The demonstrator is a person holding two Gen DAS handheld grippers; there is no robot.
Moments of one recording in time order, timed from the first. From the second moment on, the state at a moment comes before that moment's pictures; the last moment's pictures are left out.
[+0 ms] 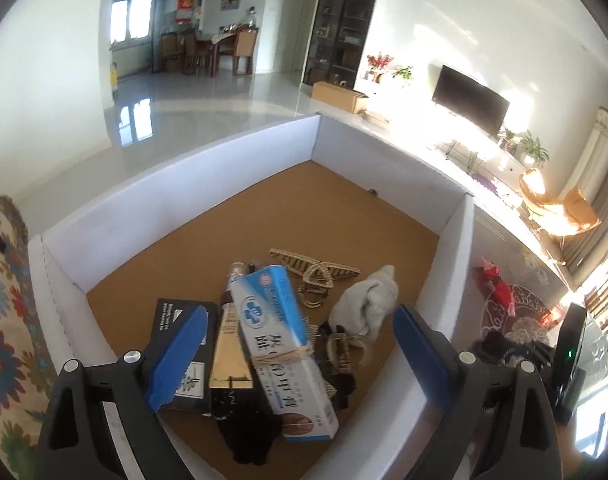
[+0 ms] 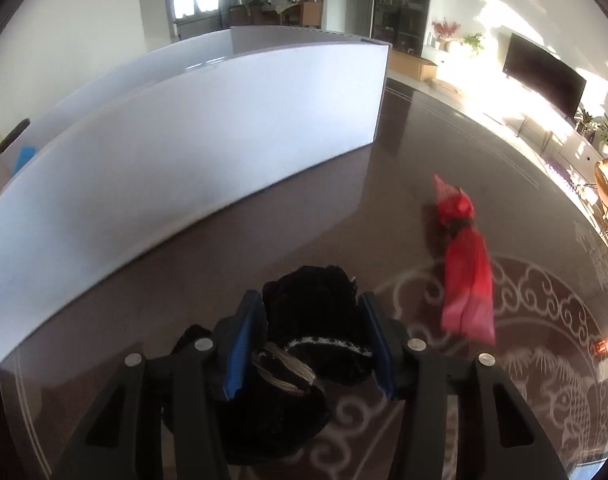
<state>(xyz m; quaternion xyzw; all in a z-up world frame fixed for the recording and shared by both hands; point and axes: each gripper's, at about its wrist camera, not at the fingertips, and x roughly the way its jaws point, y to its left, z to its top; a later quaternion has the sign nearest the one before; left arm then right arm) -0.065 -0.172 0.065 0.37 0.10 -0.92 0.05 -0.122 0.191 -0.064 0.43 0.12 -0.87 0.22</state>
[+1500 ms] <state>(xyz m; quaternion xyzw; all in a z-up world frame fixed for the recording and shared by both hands) -0.039 0.034 -0.041 0.45 -0.07 -0.88 -0.12 -0.175 0.213 -0.059 0.45 0.10 -0.88 0.13</state>
